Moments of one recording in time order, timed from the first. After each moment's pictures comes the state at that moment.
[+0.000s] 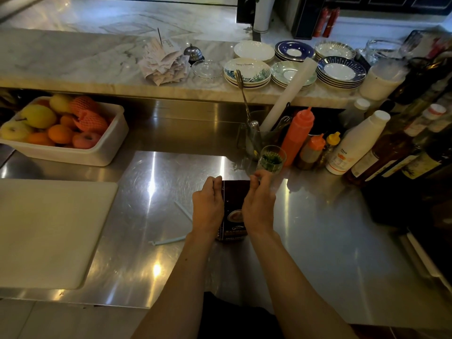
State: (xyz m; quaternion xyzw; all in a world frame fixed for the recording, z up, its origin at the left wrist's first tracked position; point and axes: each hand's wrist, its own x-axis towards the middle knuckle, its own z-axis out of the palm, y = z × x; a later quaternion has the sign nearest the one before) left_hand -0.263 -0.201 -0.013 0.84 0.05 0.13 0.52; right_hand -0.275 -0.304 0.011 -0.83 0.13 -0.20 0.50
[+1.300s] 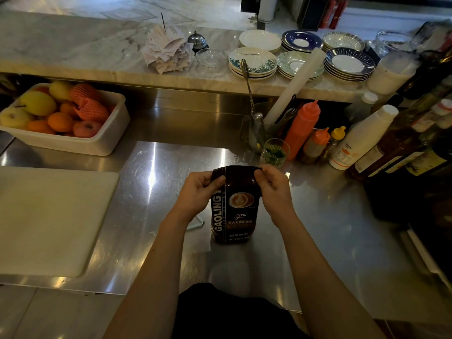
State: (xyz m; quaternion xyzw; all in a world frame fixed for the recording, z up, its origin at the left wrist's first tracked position) left_hand -0.255 -0.160 0.008 0.73 -0.03 -0.09 0.68; right_hand -0.265 -0.344 0.013 -0.76 0.07 -0.04 0.64
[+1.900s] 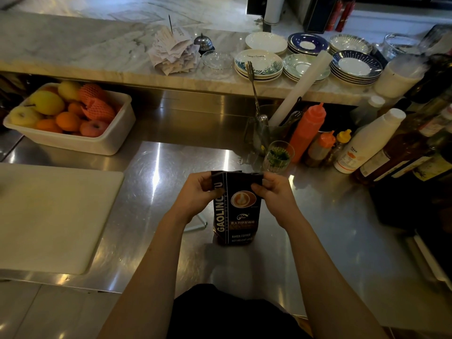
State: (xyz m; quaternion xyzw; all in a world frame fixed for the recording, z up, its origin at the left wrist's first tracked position) left_hand -0.255 -0.146 0.011 0.75 -0.02 -0.12 0.65; right_hand -0.263 -0.353 0.009 -0.73 0.03 0.06 0.68
